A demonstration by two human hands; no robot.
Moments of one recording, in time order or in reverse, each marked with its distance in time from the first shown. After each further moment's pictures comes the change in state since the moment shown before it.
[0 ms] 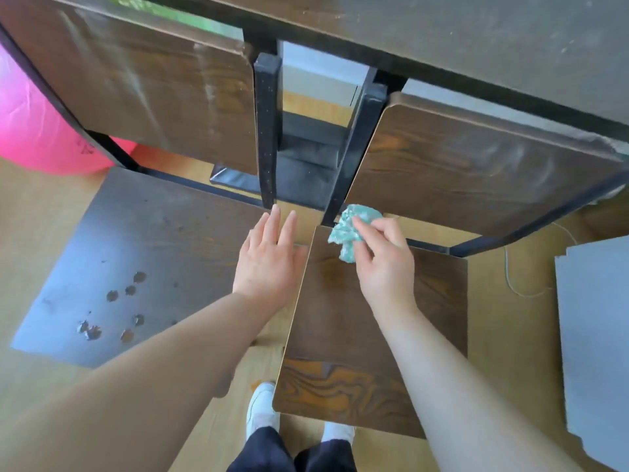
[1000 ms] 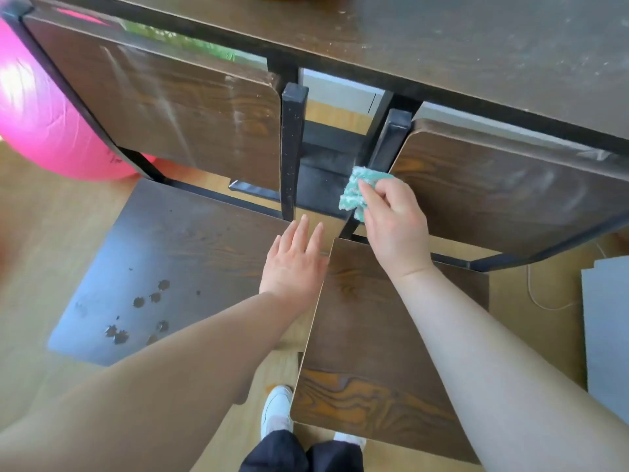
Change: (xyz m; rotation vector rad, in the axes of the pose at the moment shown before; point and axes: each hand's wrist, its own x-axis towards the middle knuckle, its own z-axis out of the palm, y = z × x) left_hand 0.026 0.003 -0.002 0.121 -0.074 0.067; right_hand 0.089 -0.020 0.002 -0.052 -0.010 -0.132
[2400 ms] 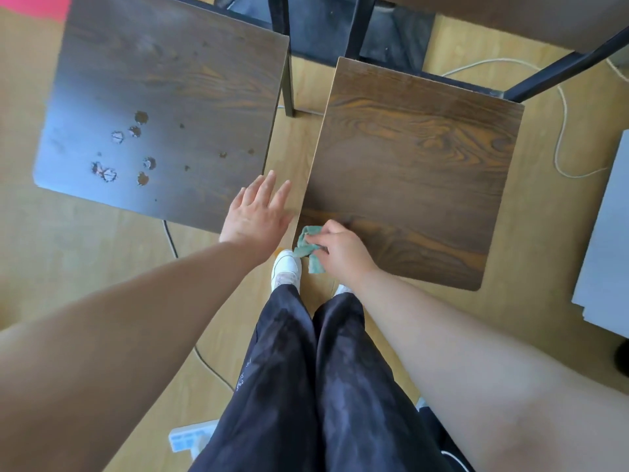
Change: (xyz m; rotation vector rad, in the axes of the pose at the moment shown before) left_hand -0.169 -0.045 0.116 0.140 -0.279 -0.026; right_hand -0.314 -0.011 0.070 0.222 -0.899 0.347
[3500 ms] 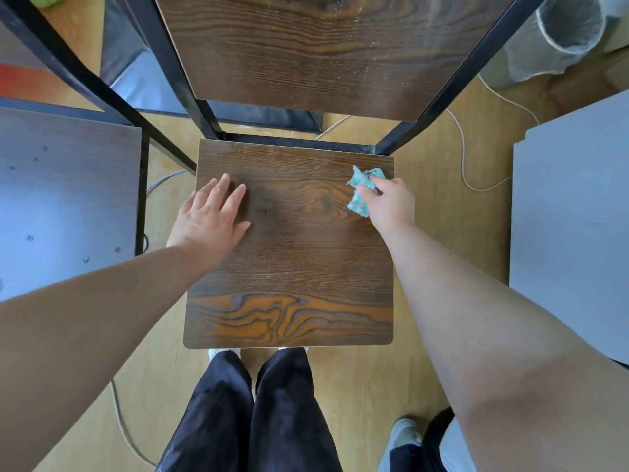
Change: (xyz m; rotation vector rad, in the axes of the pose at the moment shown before) left_hand 0.143 0.112 -0.069 0.079 0.058 0.133; right_hand 0.053 0.156 -0.261 0.119 0.601 0.537
